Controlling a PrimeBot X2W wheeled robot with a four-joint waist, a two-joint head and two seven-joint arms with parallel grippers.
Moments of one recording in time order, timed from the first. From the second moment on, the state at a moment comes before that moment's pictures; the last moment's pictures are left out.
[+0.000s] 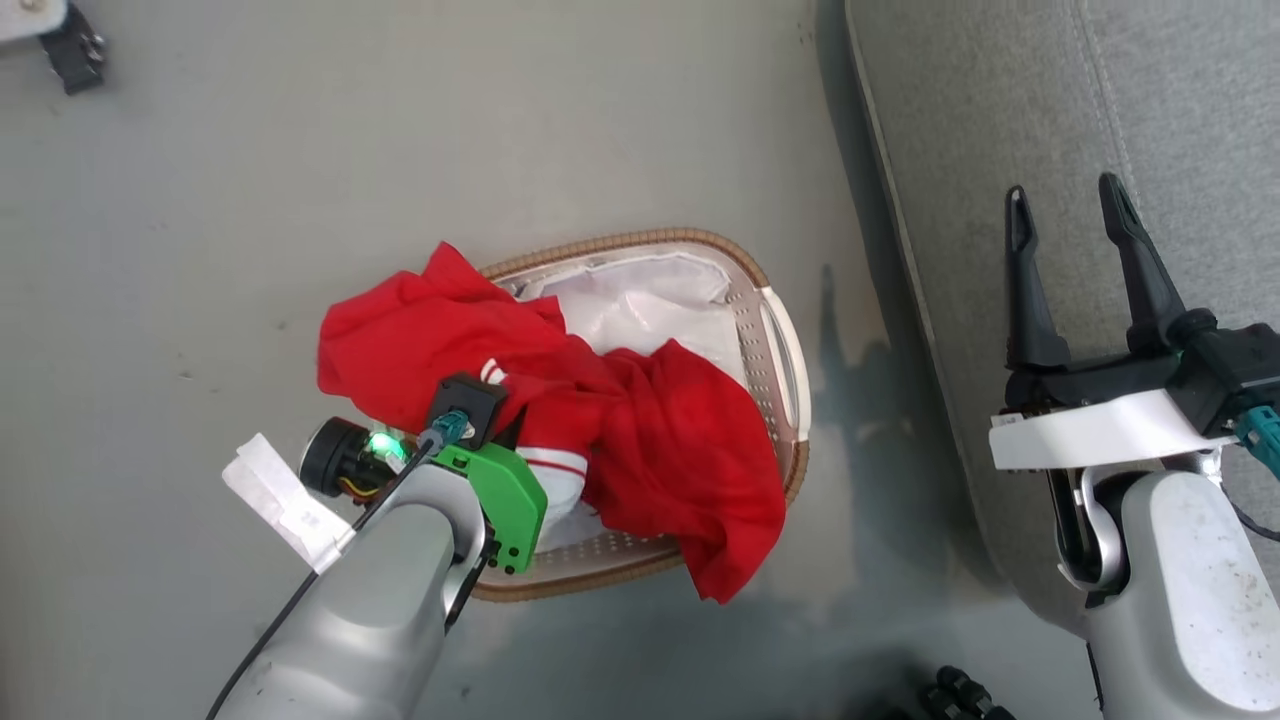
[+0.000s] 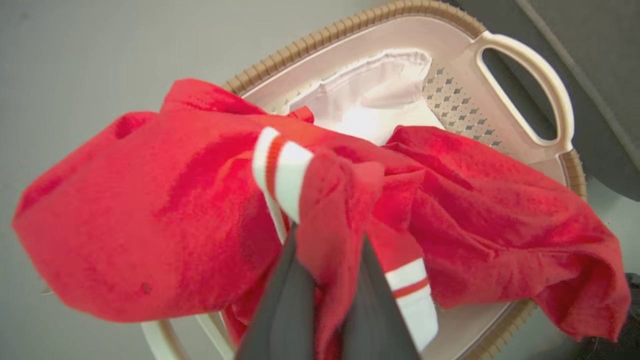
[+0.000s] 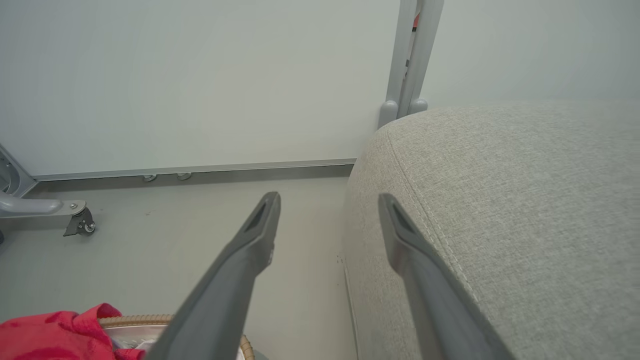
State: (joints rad) left arm -0.73 0.06 -0.80 1.09 -0.48 -0.08 -0.26; right arm -0.33 -0.05 -0.02 0.01 0.13 0.13 -0.26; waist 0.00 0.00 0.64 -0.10
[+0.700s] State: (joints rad) left arm -0.67 0.24 -0.91 0.72 -0.29 -0.13 -0.26; right arm -0.04 -0.05 -0.06 0.11 0.10 0.13 -0.26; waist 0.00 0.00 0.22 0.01
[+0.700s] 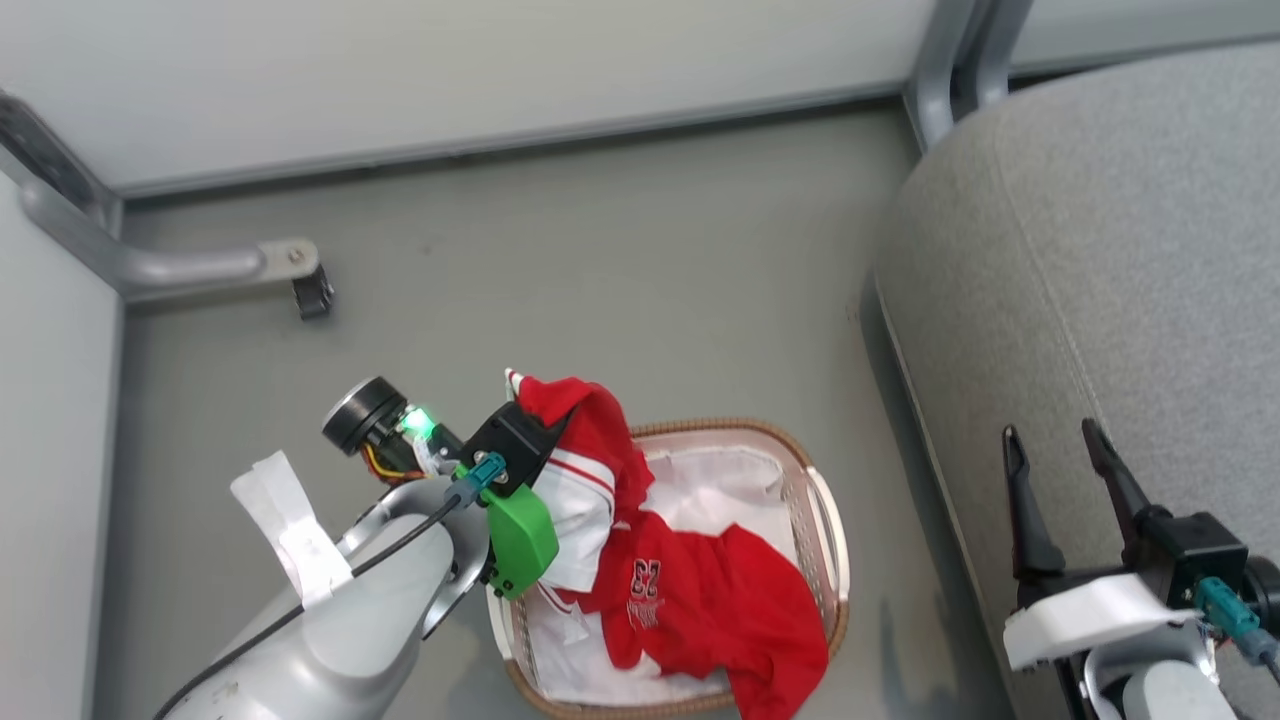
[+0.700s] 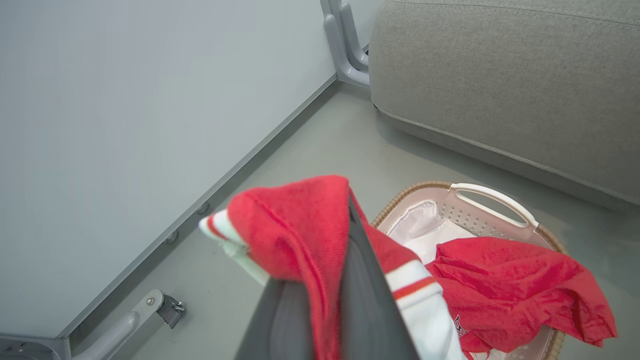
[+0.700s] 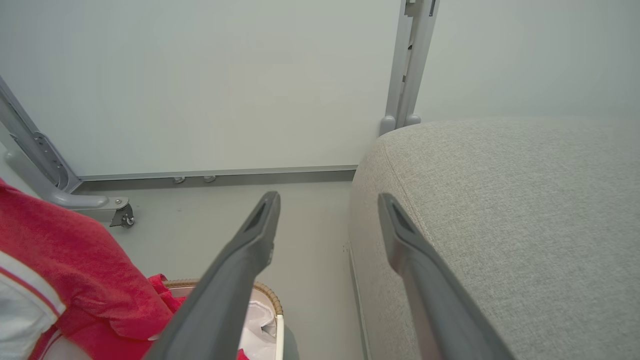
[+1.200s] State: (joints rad) left arm -1.01 0.27 -0.98 0.55 -0.36 -0.13 -0.20; right arm 0.01 -0.05 -0.02 0.12 0.09 0.13 -0.26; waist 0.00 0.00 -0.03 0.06
